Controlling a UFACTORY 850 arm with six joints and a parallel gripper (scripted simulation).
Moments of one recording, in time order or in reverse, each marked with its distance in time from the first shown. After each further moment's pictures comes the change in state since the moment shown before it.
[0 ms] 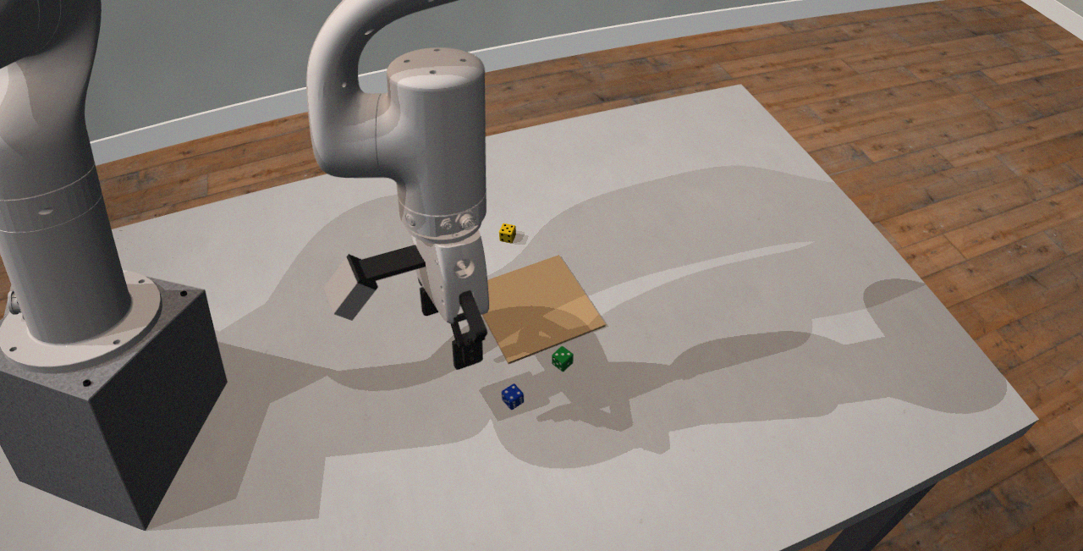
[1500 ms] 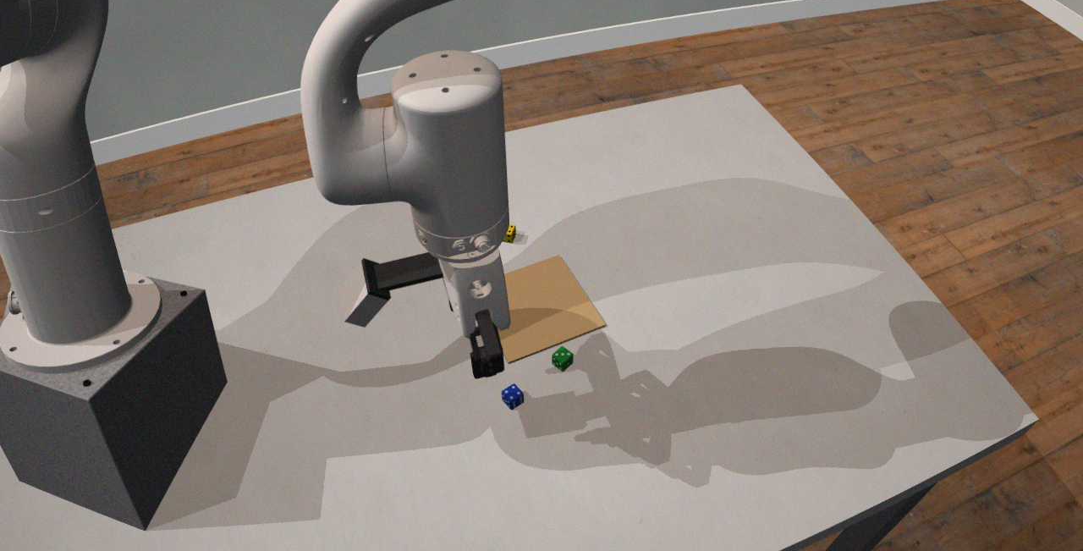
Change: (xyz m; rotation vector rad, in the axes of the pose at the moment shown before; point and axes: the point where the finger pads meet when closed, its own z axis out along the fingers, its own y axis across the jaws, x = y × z) arm -0.012 -0.040 -0.026 -0.117 -0.094 0.156
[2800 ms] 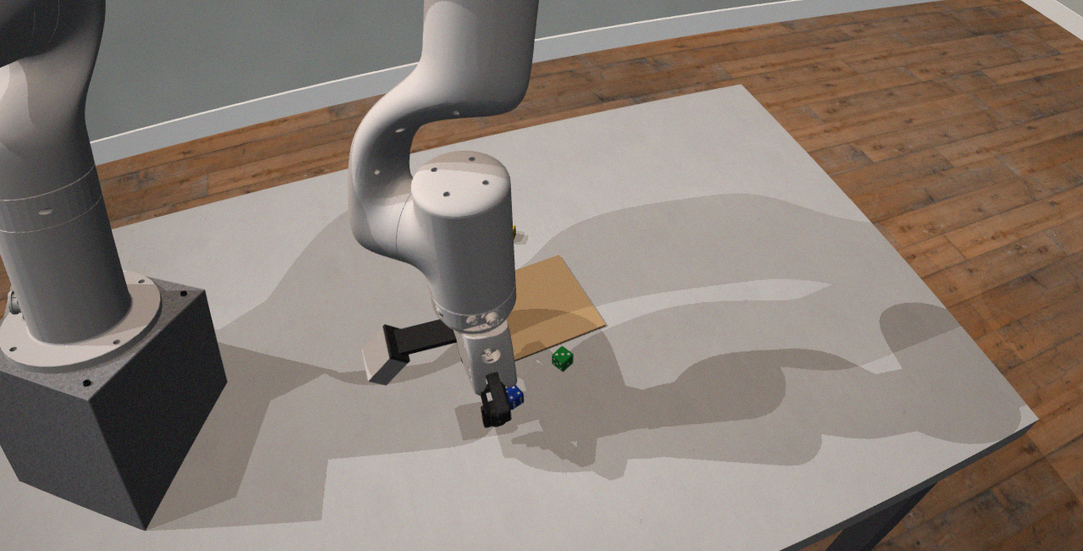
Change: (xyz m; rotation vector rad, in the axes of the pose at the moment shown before) arm -0.003 -0.001 0.101 0.000 -0.001 0.000
